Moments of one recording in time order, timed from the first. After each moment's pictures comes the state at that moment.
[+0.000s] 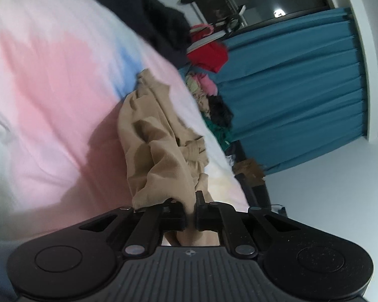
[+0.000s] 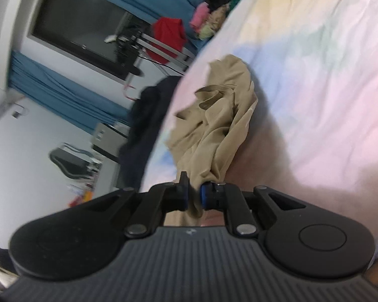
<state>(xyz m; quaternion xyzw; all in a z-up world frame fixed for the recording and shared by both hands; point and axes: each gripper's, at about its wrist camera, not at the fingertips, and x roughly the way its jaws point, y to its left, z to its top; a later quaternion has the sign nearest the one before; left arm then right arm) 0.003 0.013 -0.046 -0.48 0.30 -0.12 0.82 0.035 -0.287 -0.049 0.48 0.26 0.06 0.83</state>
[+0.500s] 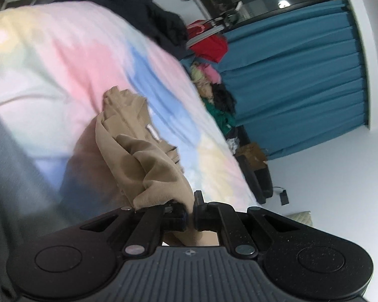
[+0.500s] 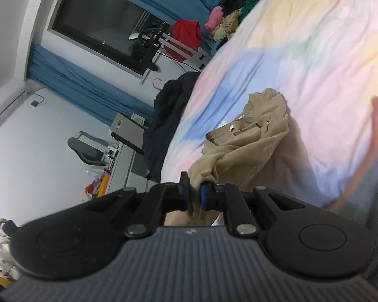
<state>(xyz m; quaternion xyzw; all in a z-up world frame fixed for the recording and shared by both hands) -0.146 0.017 0.036 -0.47 0.34 -0.11 0.81 -0.096 -0.282 -0.008 0.48 0.27 0.08 0.83</state>
